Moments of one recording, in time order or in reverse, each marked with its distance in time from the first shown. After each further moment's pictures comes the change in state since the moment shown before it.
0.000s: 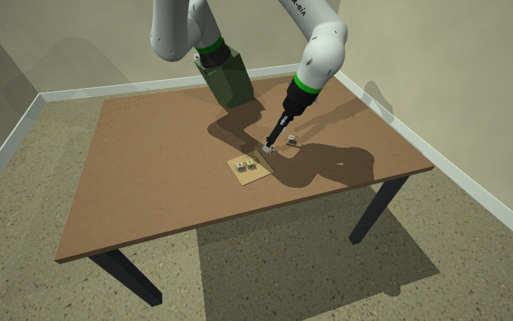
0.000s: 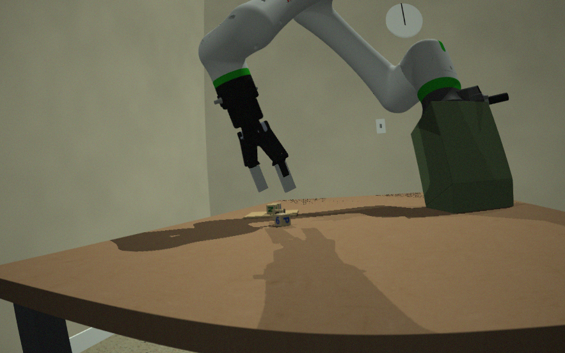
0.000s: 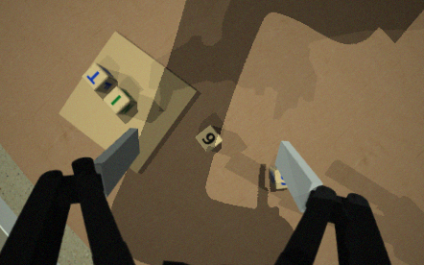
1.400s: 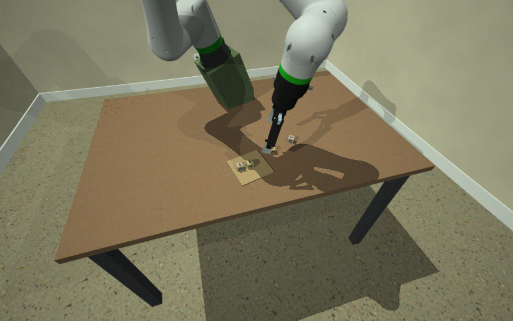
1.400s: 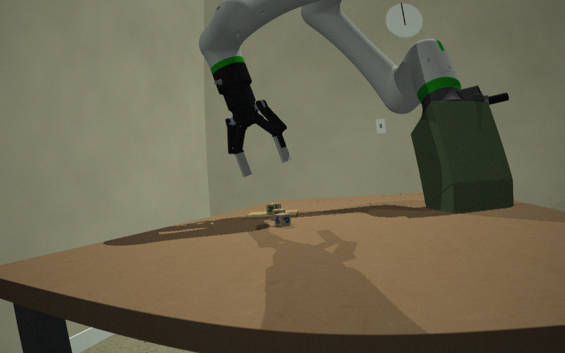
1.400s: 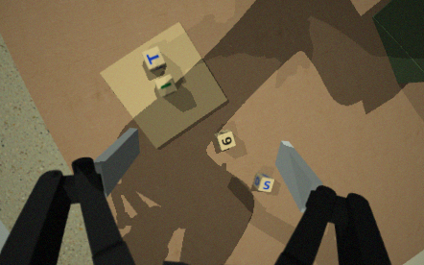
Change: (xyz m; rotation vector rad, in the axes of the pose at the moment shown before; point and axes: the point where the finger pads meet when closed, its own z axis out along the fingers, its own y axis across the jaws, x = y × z) arm 0.020 -0.052 -0.051 -0.076 -0.075 -0.387
